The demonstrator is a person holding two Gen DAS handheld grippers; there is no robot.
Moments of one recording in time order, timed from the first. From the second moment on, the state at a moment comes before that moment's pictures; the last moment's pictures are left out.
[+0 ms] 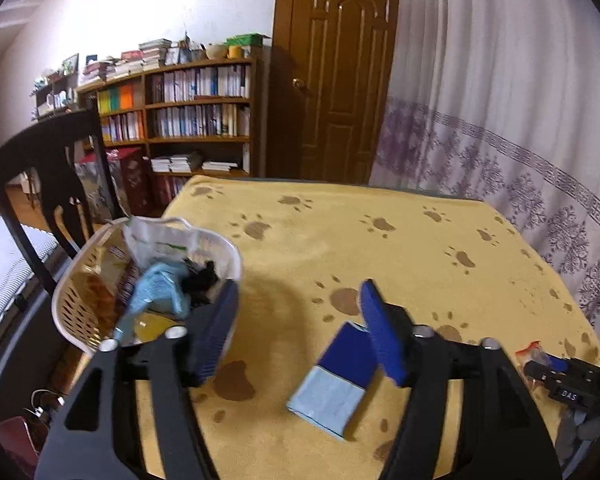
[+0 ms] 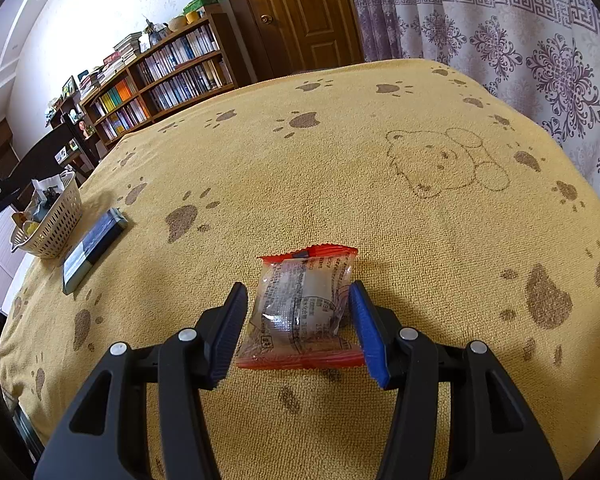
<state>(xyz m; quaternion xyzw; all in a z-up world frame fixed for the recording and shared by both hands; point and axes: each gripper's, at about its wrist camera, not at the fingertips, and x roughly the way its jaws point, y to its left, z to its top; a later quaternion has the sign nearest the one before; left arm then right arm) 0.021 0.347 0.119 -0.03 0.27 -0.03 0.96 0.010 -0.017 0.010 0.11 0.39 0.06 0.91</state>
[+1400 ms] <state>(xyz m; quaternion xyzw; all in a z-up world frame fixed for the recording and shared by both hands) 0.053 0.307 0.046 0.01 0.37 -0.09 0.93 0.008 -0.011 0.008 0.11 0.39 0.07 0.91</state>
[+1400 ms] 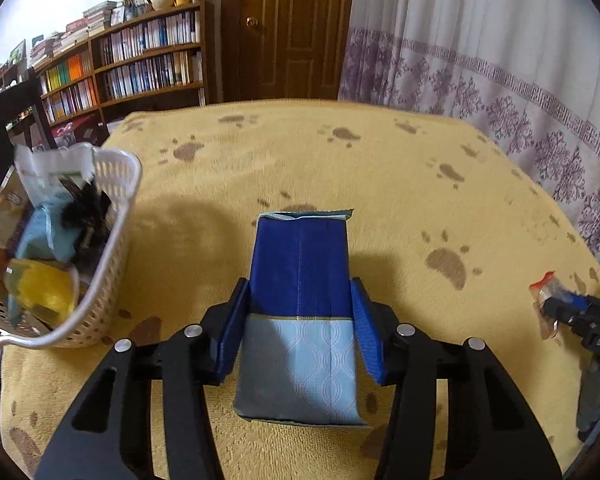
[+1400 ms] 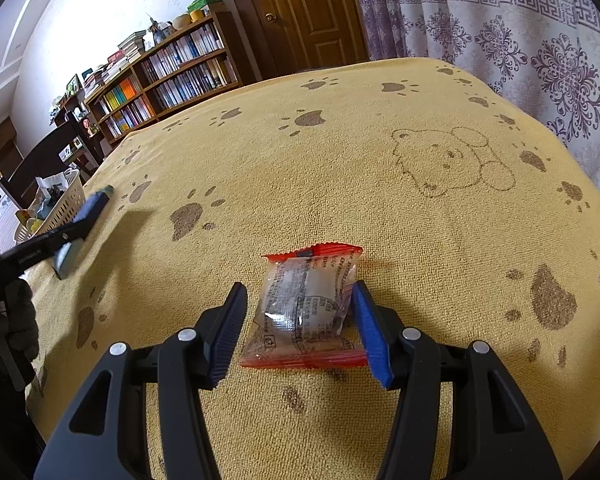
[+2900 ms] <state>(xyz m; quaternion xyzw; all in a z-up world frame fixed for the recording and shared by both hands) 0.051 0.467 0.108 -0.09 0.26 0.09 0.96 0.009 -0.012 0.009 0.11 0.39 0.07 0.91</state>
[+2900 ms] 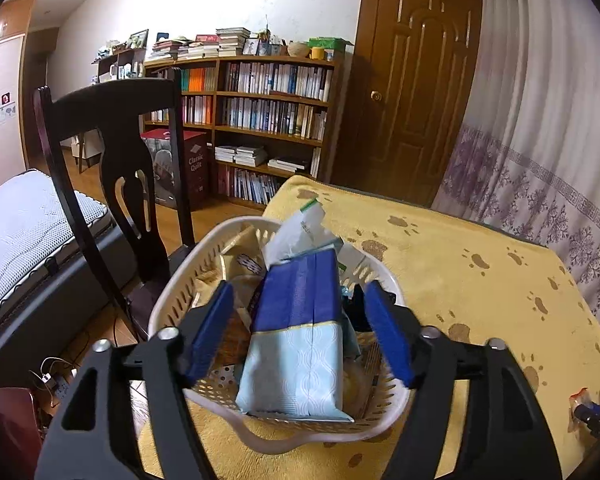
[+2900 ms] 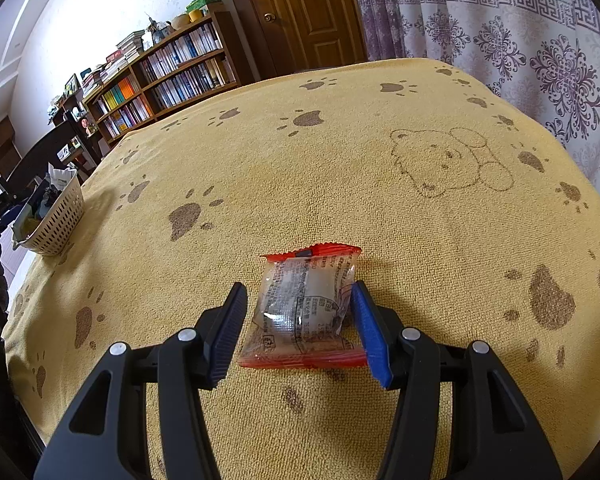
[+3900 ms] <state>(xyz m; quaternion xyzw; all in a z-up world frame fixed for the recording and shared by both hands) 0.001 0.485 0.149 -0.12 0.19 0.12 0.97 0.012 -0.003 0.011 0.06 0.41 0.02 0.91</state>
